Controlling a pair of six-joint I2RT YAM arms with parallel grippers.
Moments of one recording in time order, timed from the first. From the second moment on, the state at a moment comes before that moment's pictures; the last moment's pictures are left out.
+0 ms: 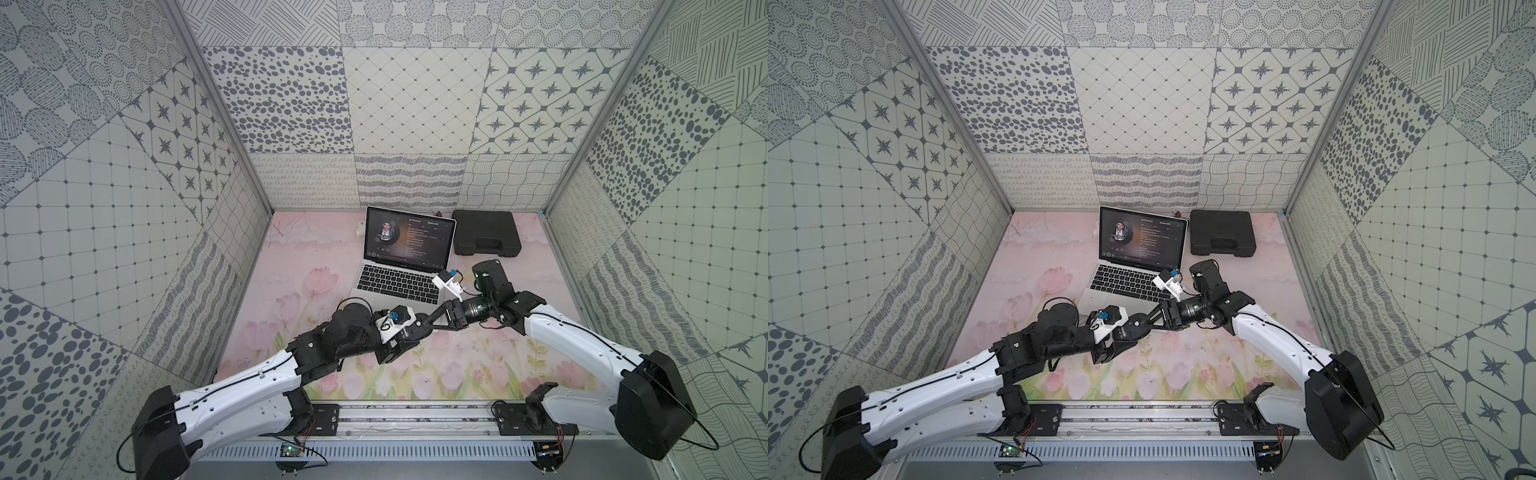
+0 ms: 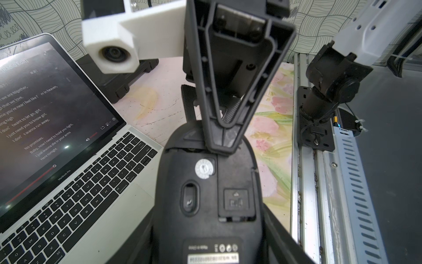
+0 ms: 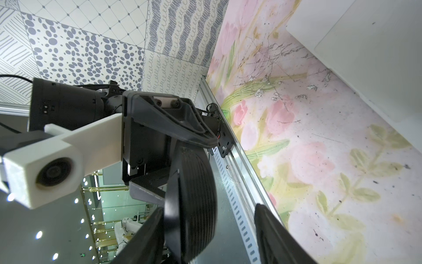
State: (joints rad) left arm -0.90 0.91 0.59 -0.10 0.22 0.18; right arm 0.56 1.25 0.78 -0.30 -1.08 0.54
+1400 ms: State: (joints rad) left arm -0.90 0.92 0.61 -0.23 0.22 0.19; right arm 0.71 1.40 0.84 -0.26 -1.05 0.57
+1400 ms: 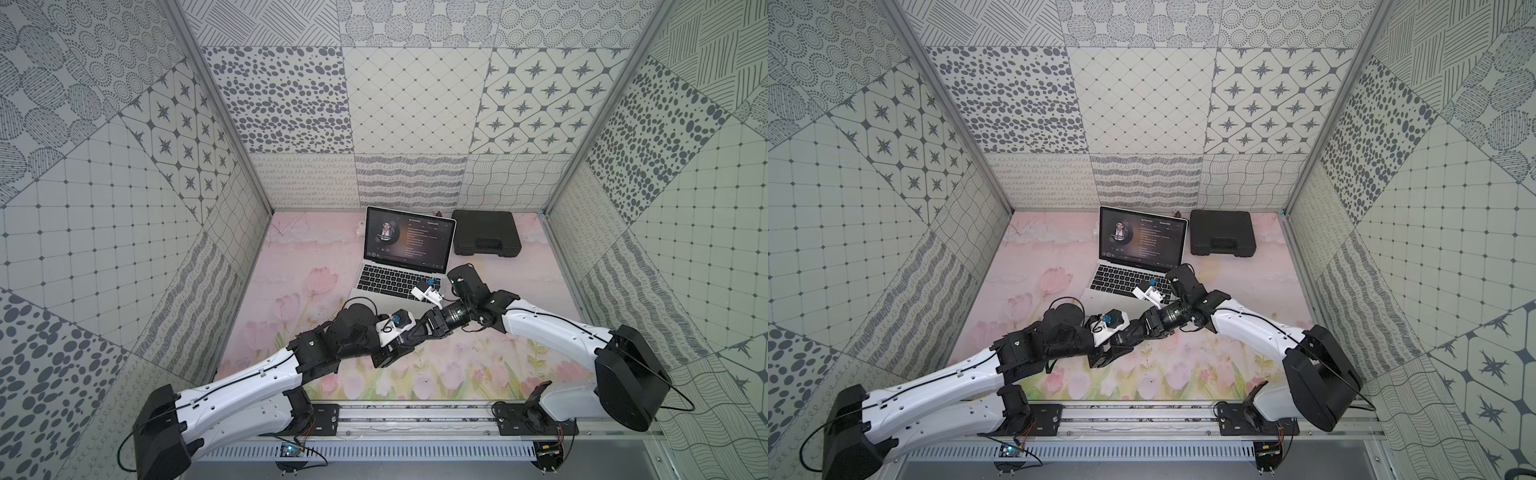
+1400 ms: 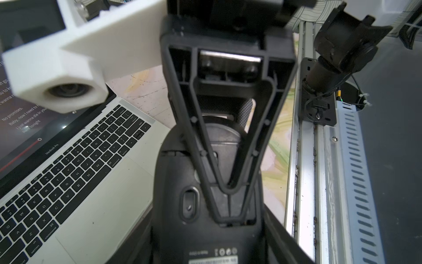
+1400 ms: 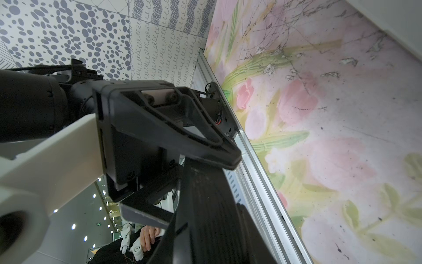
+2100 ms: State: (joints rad) left arm -0.91 0.89 0.58 -0.12 0.16 0.17; right arm 0.66 1.34 0.88 -0.34 -0.97 0.51
